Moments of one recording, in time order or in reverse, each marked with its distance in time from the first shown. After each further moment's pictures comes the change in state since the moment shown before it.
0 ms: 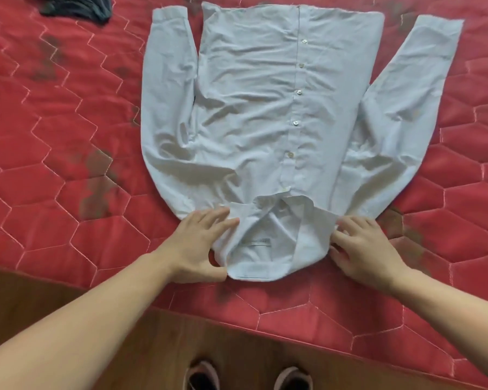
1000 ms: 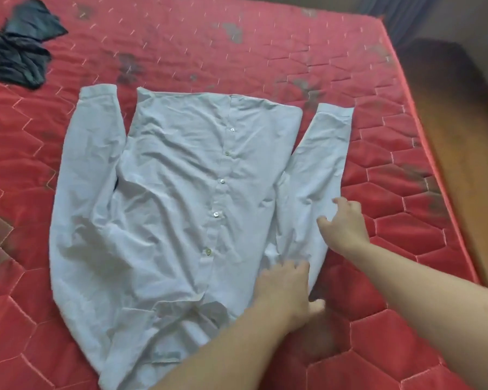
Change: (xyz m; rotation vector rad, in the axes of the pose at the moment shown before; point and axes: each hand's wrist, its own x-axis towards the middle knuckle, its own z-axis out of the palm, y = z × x) left_hand 0.174 0.267 0.003 -0.058 0.005 -0.083; right_hand 0.049 0.160 -0.072 0.301 -0.003 1.033
